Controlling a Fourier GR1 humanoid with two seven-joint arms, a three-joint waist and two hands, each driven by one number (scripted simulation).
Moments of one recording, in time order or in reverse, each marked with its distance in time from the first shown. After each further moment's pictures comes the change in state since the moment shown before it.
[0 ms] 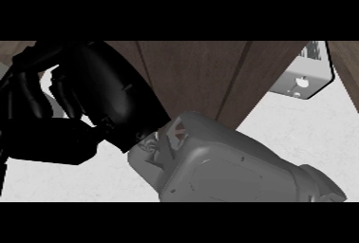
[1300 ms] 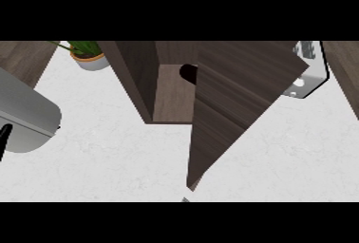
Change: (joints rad) left arm 0.074 0.086 -0.011 0.009 0.025 -0.025 -0.092; right arm 0.885 -0.156 0.344 -0.897 0.326 0.112 0.218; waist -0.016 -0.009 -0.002
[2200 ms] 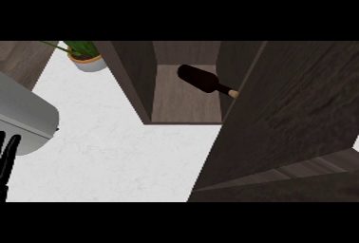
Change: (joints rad) left arm 0.051 -0.010 -0.103 -0.078 -0.080 0.141 -0.076; right arm 0.342 0.135 -0.153 -0.081 -0.160 0.392 0.008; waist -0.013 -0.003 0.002
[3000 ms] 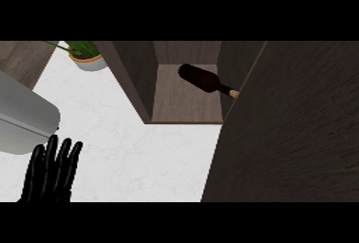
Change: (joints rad) left arm -0.137 -0.132 -0.356 -0.014 -0.202 0.245 -0.019; right arm 0.024 0.024 -0.380 0.002 -0.130 0.143 -0.014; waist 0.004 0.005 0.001
